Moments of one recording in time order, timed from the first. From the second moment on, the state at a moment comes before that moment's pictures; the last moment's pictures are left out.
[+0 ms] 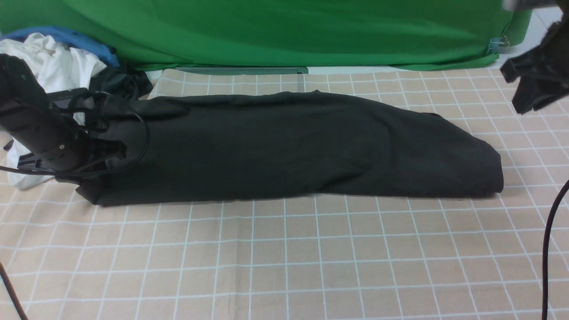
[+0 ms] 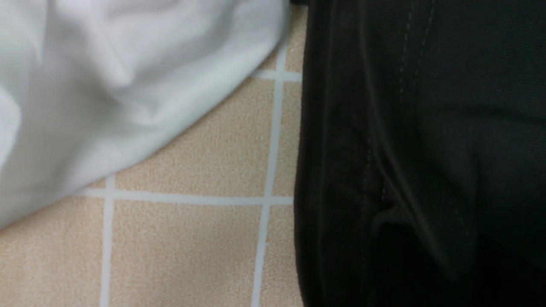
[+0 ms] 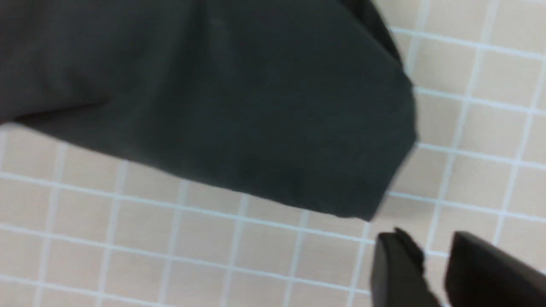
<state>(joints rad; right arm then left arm) -0.01 1.77 -1.61 0.08 1.17 -0.12 0.15 1.95 -1.28 -0.21 0.76 0.22</state>
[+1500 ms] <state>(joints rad) -0.03 1.65 -1.03 0.03 1.15 -0.16 0.15 1.40 -0.84 -0.09 0.98 0.08</state>
